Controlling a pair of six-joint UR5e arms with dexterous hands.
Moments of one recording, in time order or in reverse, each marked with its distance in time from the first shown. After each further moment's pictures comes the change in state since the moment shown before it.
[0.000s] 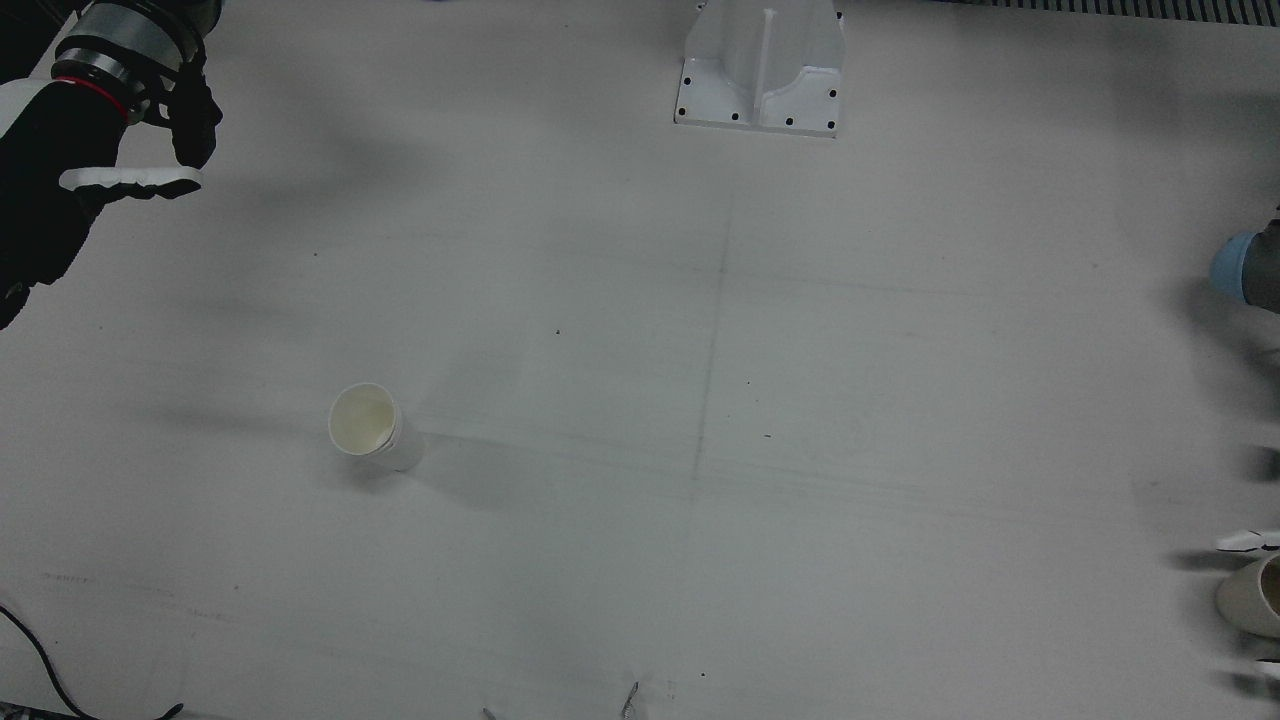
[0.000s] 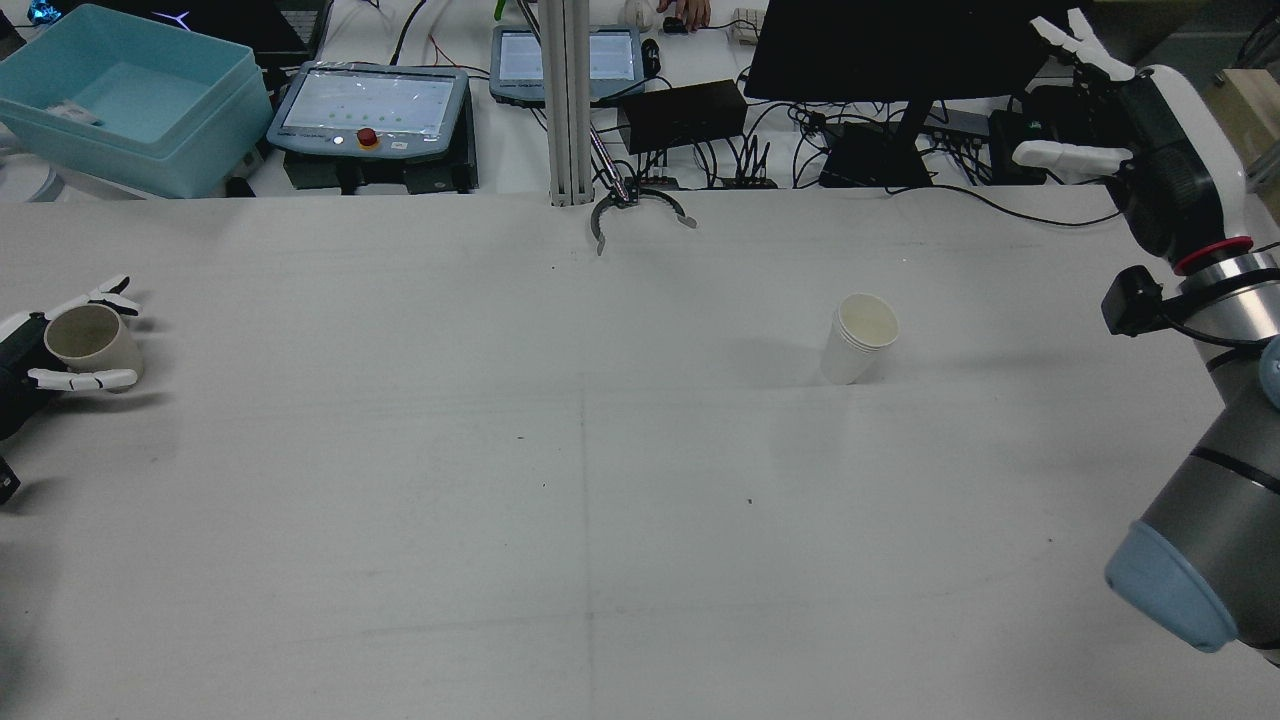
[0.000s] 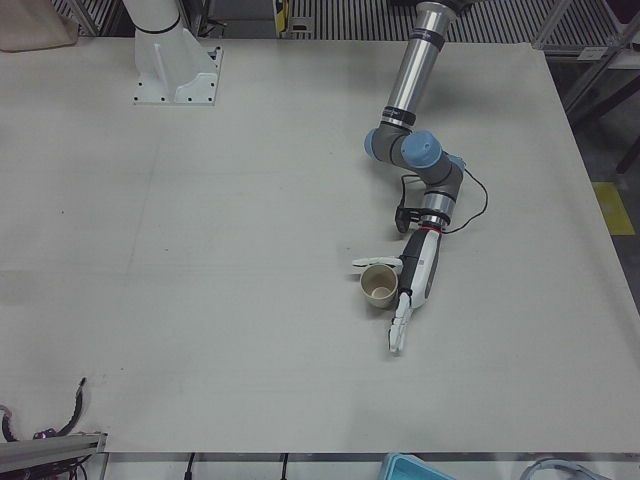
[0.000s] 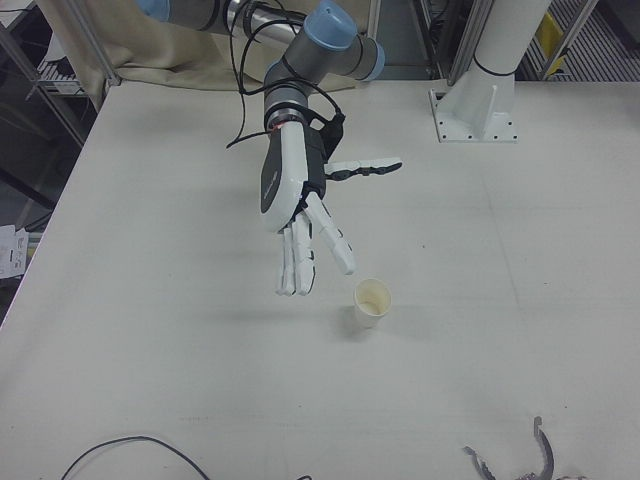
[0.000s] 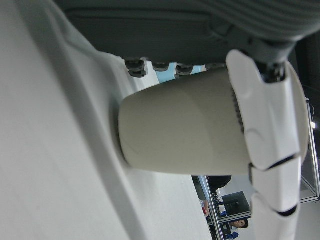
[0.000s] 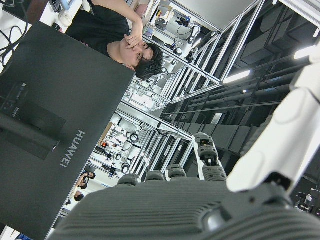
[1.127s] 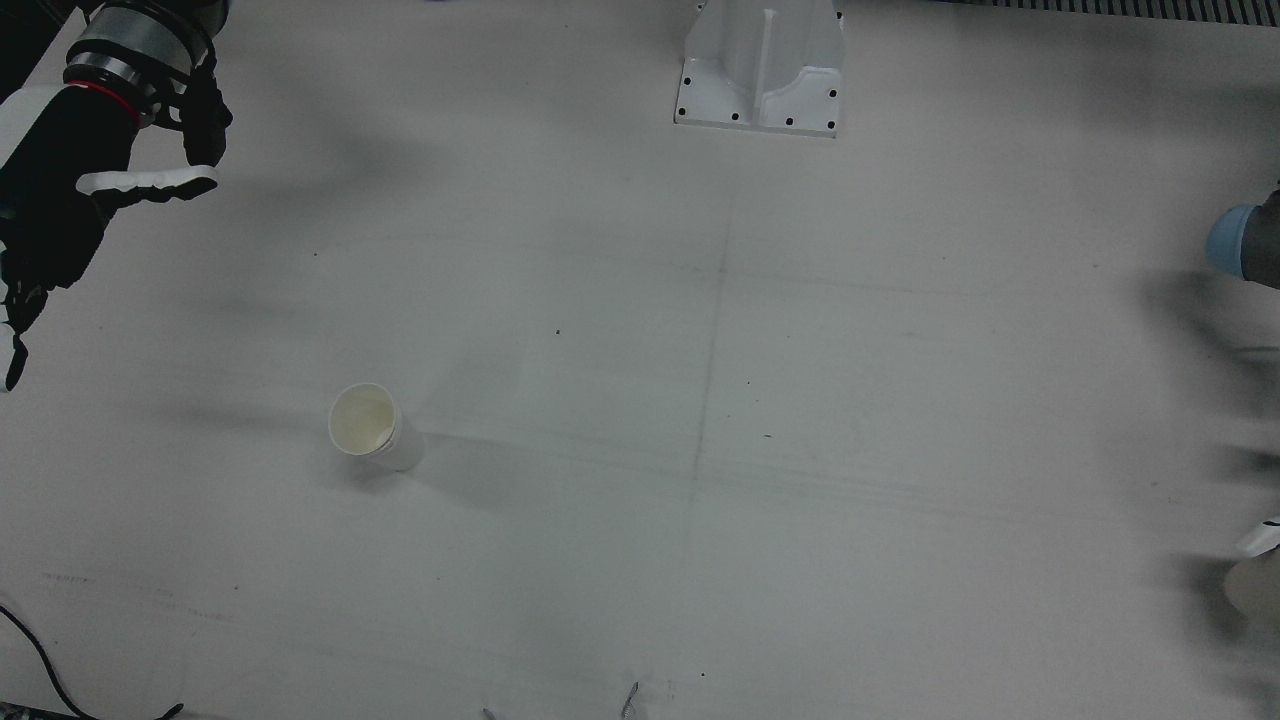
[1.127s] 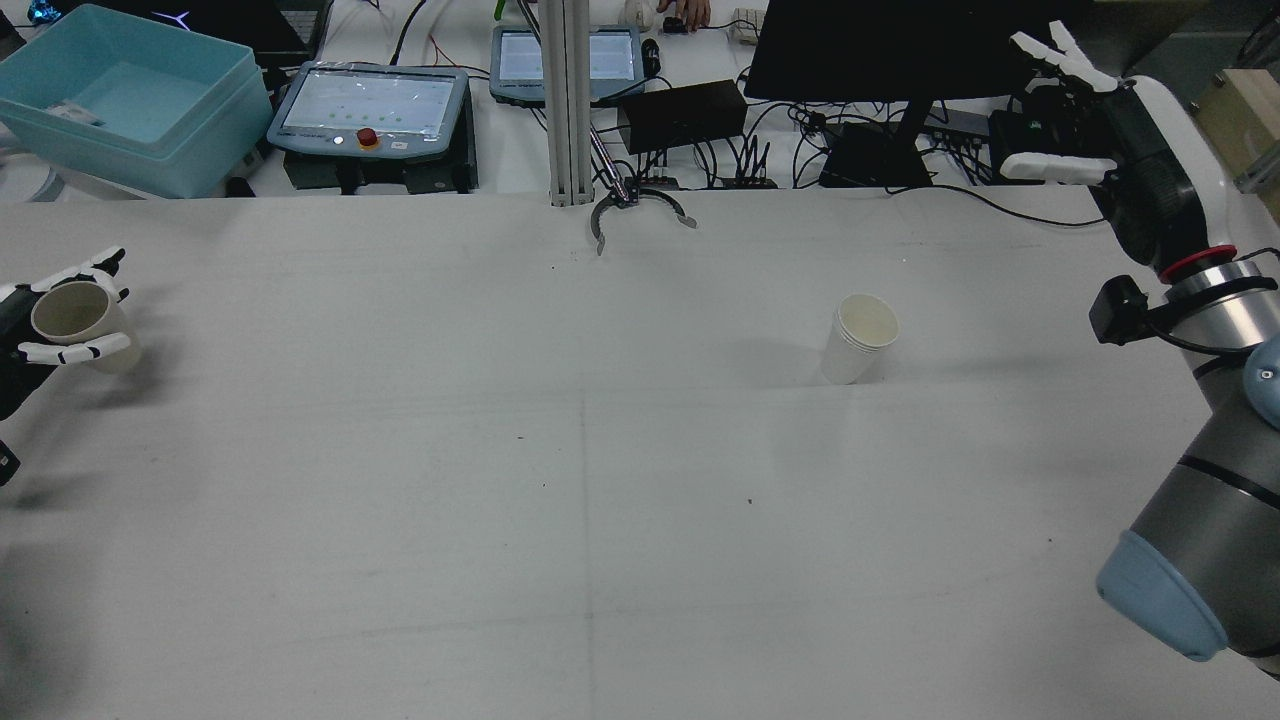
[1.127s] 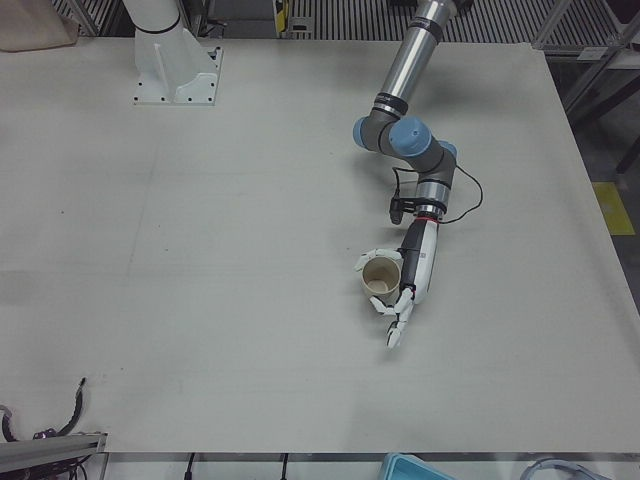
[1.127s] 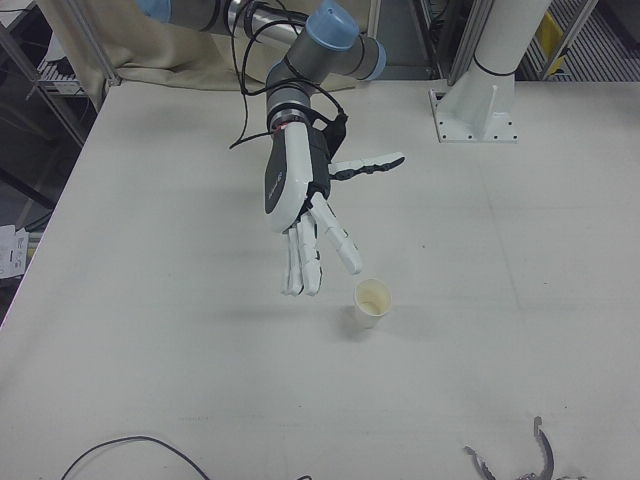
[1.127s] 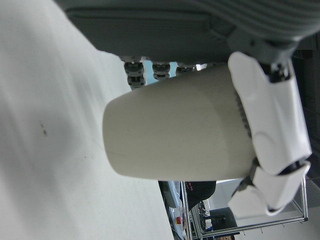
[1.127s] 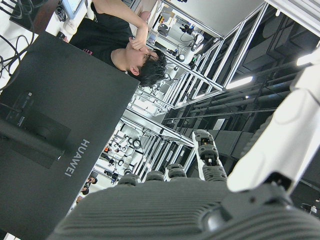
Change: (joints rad) left arm -0.006 0.040 -0.201 0.157 -0.038 -0.073; right arm -0.024 0.003 -0.005 0.000 0.002 -0.008
